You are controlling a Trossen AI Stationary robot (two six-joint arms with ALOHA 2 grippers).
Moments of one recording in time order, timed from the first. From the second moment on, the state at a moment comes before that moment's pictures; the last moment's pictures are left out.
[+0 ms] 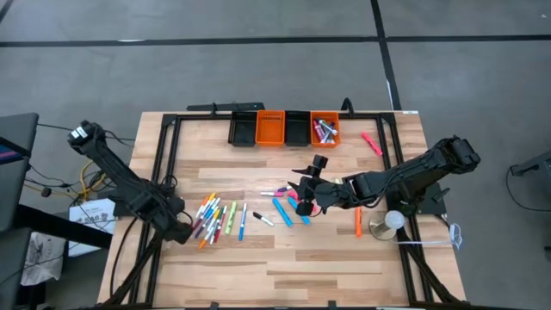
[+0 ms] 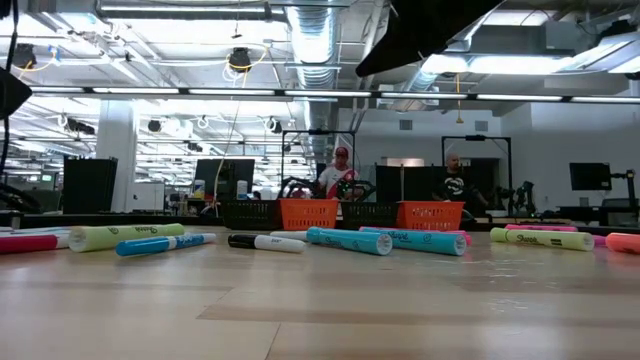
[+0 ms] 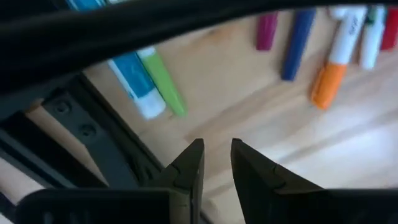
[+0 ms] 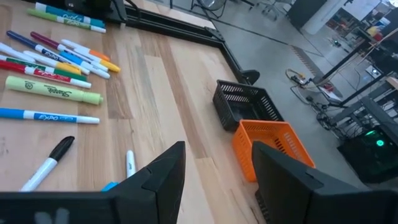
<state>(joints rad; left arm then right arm) -0.82 0.96 0.54 -0.97 0.09 -1.83 0.27 1.47 0.97 -0.08 0.73 -0.12</state>
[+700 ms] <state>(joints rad) -0.83 1.27 0.60 -0.96 0.00 -1.86 0.27 1.47 0.97 -0.08 0.73 -0.10</state>
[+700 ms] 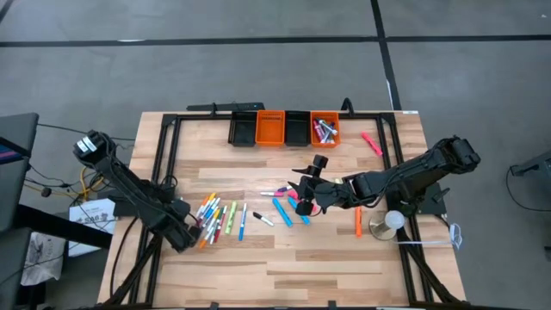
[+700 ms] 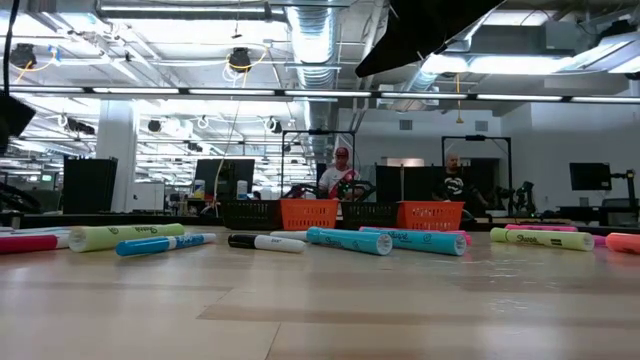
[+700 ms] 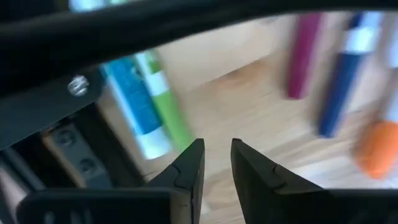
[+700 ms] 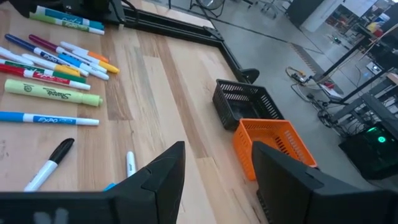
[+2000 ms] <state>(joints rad) -0.83 1.47 0.62 -1.08 0.15 -1.95 0.28 1.47 0.97 -0.14 0.65 -0.05</state>
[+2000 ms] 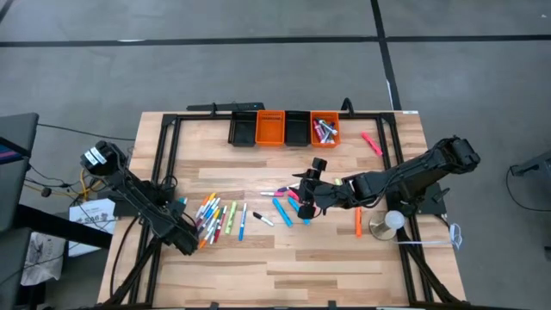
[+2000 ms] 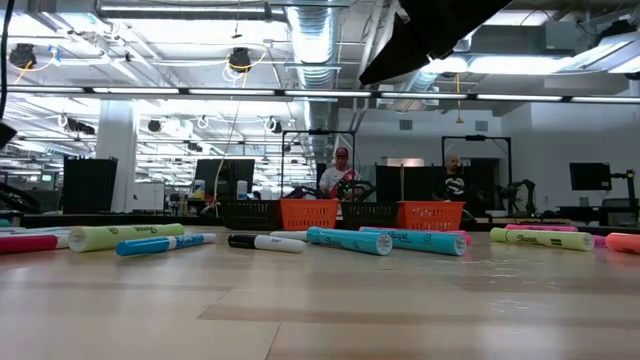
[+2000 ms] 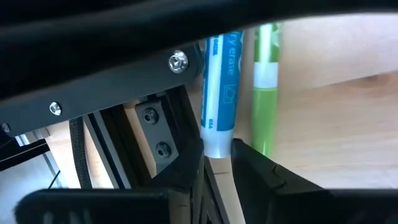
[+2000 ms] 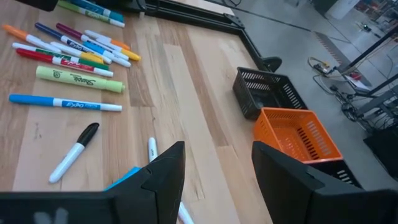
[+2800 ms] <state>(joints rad) -0.76 1.47 0.59 -1.03 0.11 -1.84 0.28 1.47 0.97 -0.14 0.65 -0.05</state>
